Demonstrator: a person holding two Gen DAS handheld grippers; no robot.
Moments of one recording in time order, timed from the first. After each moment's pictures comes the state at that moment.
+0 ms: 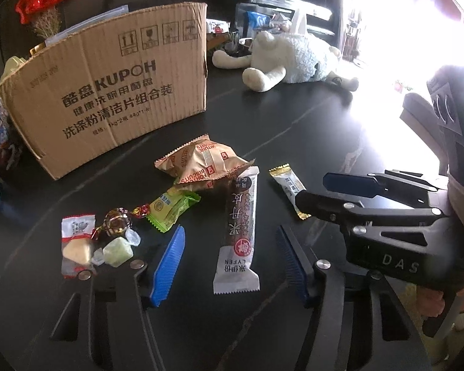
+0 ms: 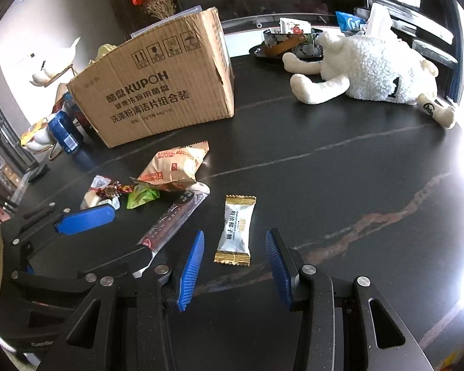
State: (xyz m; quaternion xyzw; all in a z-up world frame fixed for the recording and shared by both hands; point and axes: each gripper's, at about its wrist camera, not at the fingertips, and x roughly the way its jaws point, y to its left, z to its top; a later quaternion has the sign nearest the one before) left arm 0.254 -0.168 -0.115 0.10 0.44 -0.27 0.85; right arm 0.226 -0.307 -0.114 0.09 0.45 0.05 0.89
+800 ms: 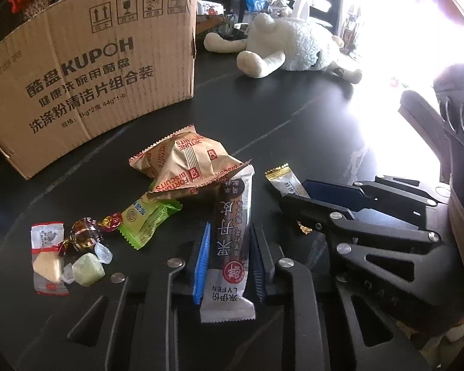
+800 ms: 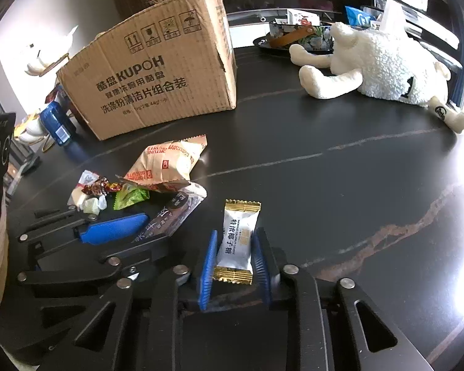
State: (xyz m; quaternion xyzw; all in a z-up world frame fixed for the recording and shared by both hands) left arm 0.276 -0.188 -0.134 0.09 0.47 -0.29 0.83; right arm 0.242 -0.298 -0.128 0.06 0.45 0.05 0.89
